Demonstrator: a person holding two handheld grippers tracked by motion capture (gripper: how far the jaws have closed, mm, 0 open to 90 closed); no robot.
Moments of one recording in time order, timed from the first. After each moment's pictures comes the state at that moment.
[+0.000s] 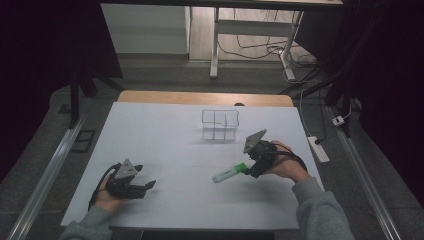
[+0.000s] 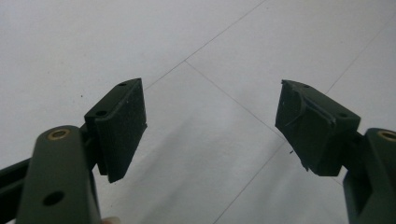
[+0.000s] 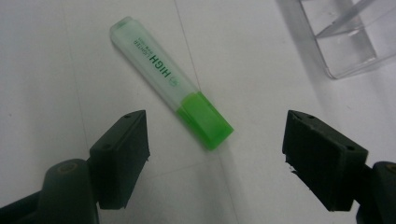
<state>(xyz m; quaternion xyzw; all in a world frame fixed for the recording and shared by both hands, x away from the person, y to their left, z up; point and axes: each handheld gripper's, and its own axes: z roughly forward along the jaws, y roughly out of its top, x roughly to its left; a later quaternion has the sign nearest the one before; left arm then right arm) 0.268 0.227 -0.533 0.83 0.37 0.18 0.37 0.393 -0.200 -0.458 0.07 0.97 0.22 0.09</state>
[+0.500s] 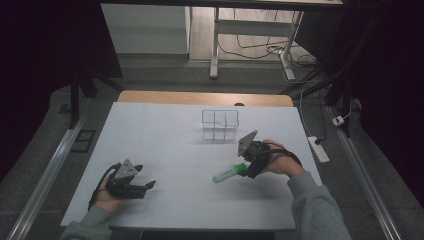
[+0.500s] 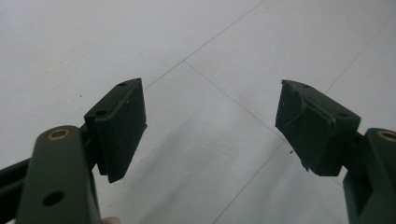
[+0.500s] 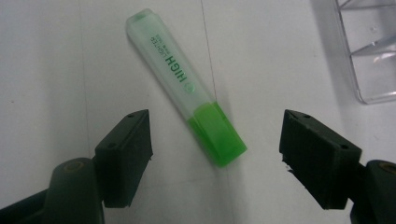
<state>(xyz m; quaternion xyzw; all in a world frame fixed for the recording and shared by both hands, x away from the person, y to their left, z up) 0.269 0.228 -0.533 0.83 0.37 0.18 0.37 0.399 -0.185 -0.467 0.01 0.98 0.20 0.07</state>
